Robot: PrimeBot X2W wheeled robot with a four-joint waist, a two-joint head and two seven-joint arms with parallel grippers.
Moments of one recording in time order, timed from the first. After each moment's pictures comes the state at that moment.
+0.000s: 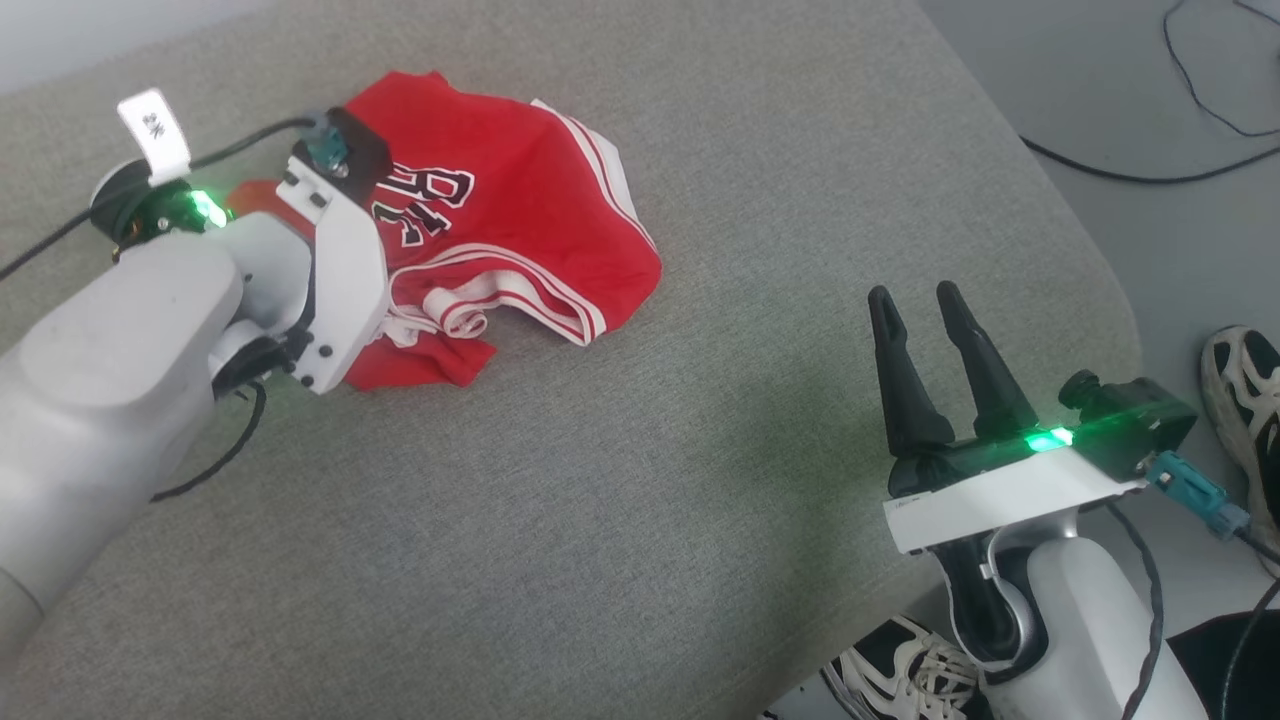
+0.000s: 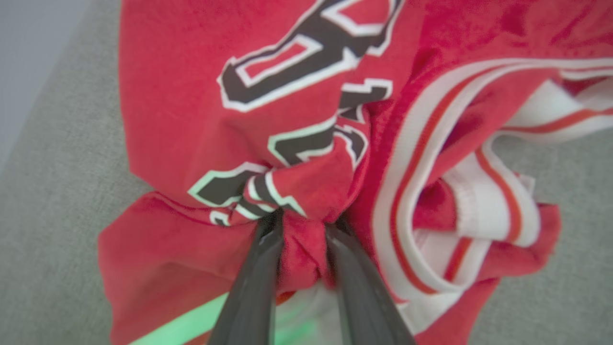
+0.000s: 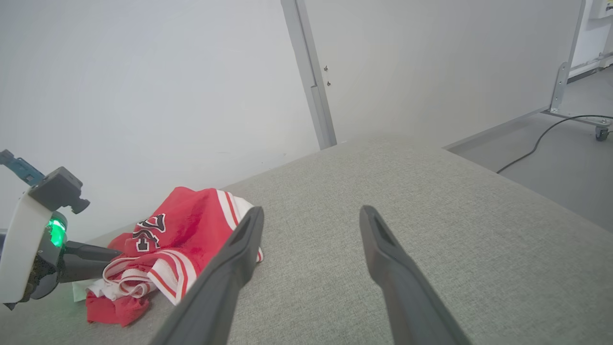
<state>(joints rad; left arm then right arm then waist) -1.18 0.59 -1.23 0.71 -0.90 -0.13 0.45 -0.29 -0.05 0.18 0.19 0.53 0.13 -0.26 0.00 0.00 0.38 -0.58</state>
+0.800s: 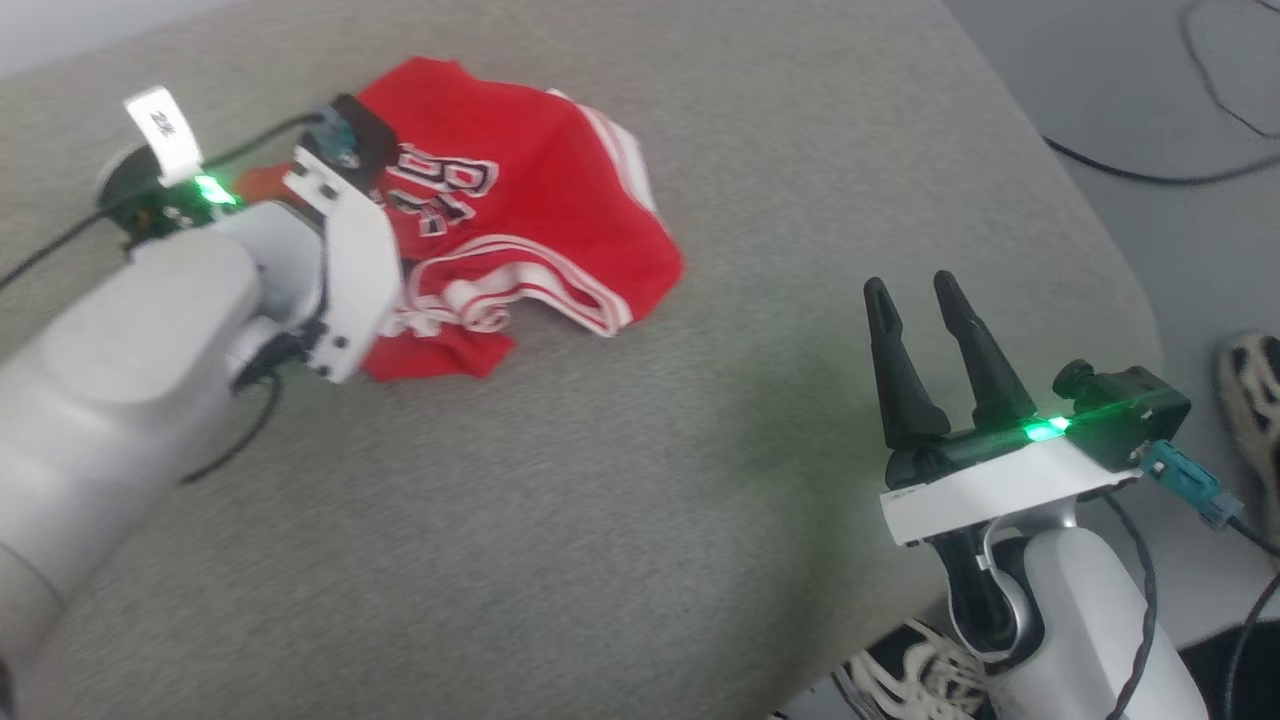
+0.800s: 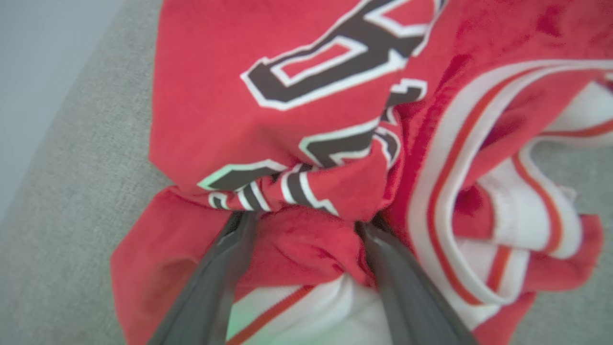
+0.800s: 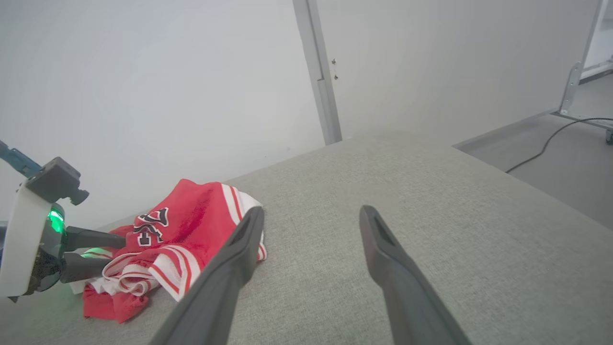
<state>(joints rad) -1.21 0.58 -1.26 0.73 -0.89 -0.13 0.41 -0.31 -0.05 0.19 0.20 0.52 0.13 -0.26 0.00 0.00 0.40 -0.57</state>
